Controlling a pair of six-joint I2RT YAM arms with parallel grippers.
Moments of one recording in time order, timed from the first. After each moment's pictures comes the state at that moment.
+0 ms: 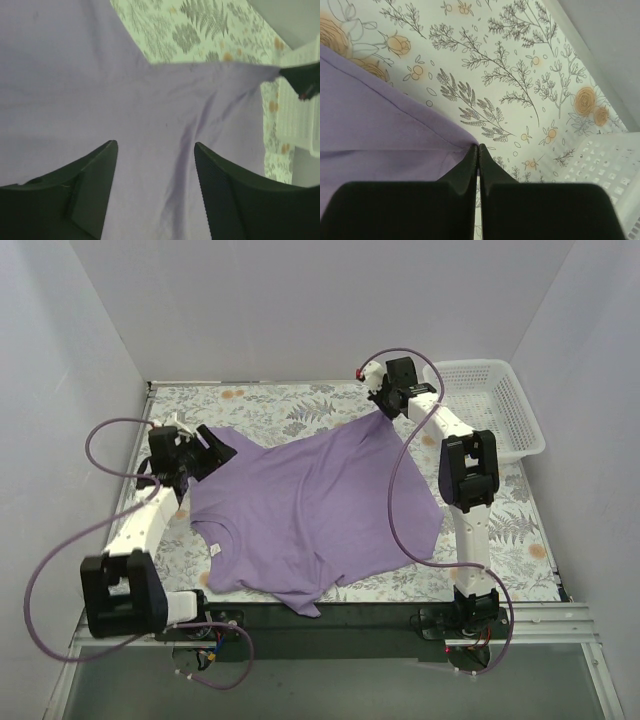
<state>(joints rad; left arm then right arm) 0.08 1.22 0.79 -0.14 0.35 -0.60 0.30 2.29 1.96 -0.44 -0.05 -0.59</state>
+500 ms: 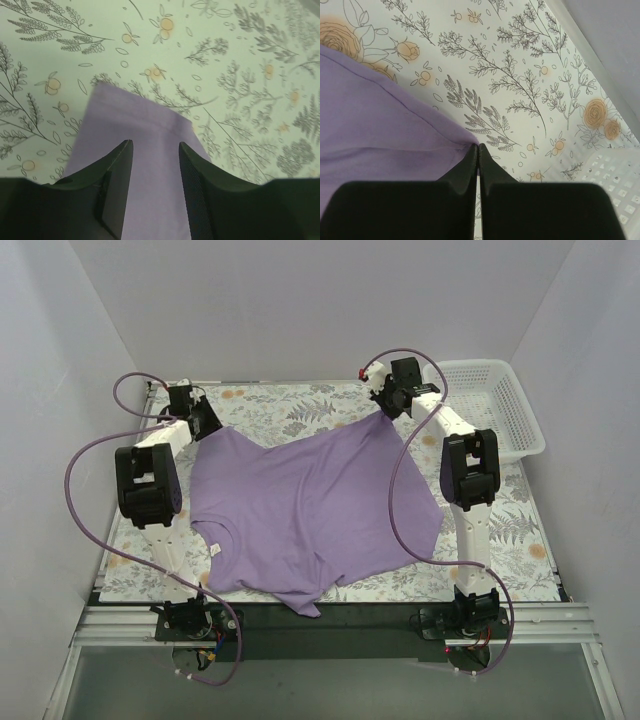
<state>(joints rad) 0.09 2.06 1.46 -0.11 0.08 -0.42 0.27 2.31 1.97 -0.43 -0.14 -0.60</state>
